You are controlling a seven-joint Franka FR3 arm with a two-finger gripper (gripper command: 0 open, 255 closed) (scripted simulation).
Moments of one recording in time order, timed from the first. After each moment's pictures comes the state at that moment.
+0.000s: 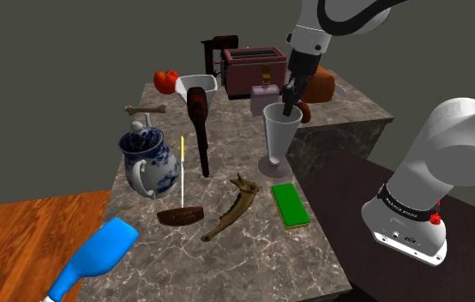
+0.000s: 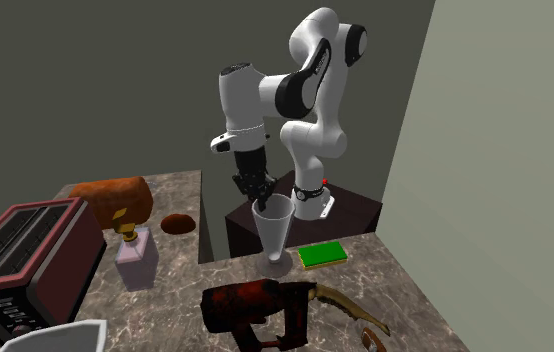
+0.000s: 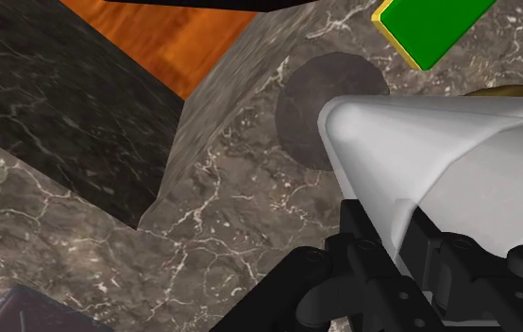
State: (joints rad) arm 0.07 -0.59 -0.02 -2.63 0.19 2.08 -0.11
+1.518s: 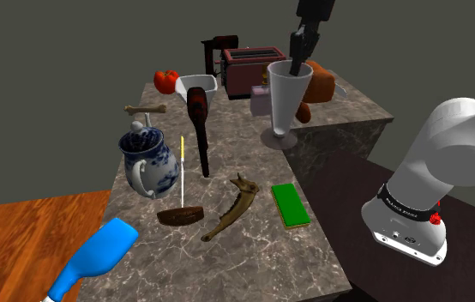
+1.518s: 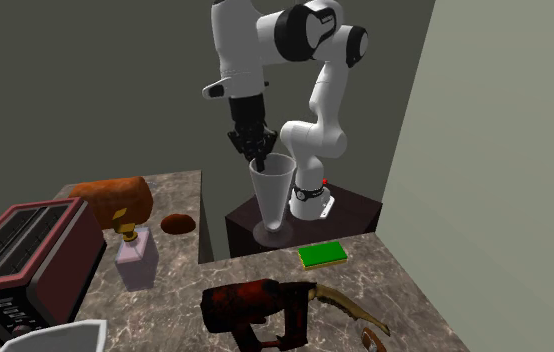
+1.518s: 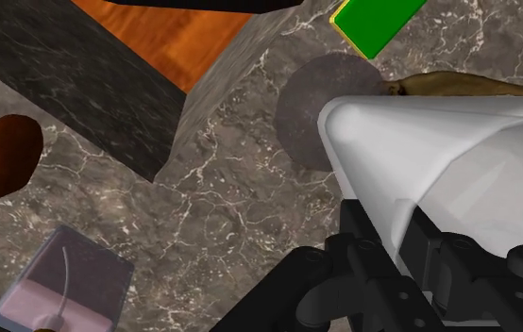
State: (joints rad) arm 0.07 -0.63 -0.02 -2.35 0.17 1.76 -0.06
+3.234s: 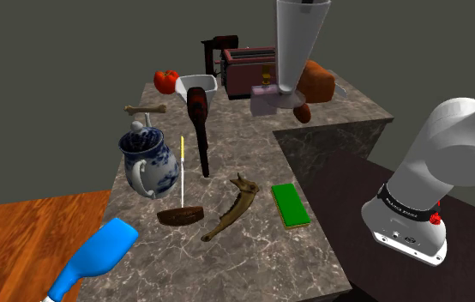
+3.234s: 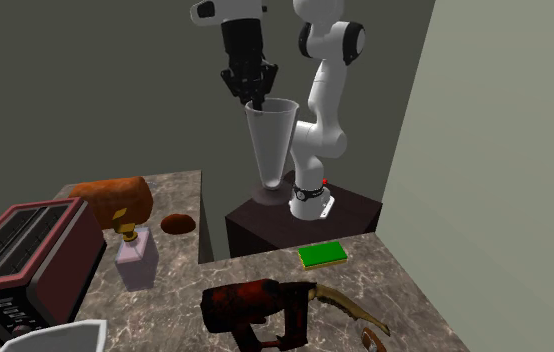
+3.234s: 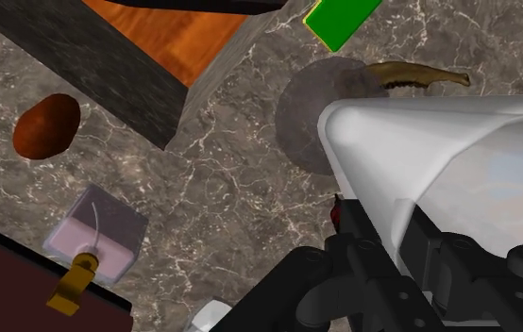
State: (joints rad) arm 0.08 -0.53 -0.03 -1.92 0.16 1.43 -0.01
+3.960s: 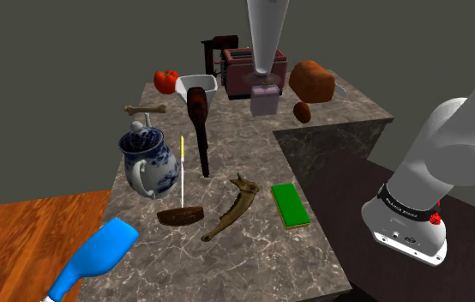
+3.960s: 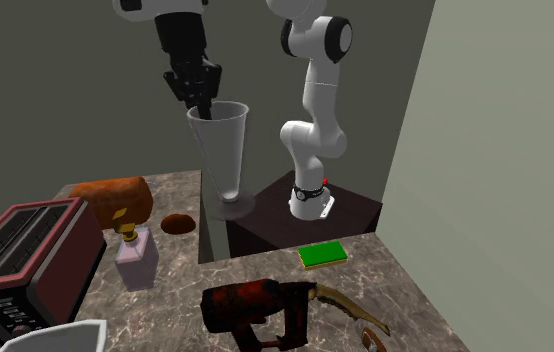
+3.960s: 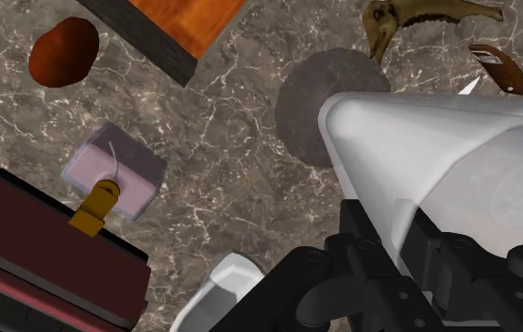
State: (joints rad) arm 0.06 -0.20 -0.10 -1.59 0.16 1.43 -0.09
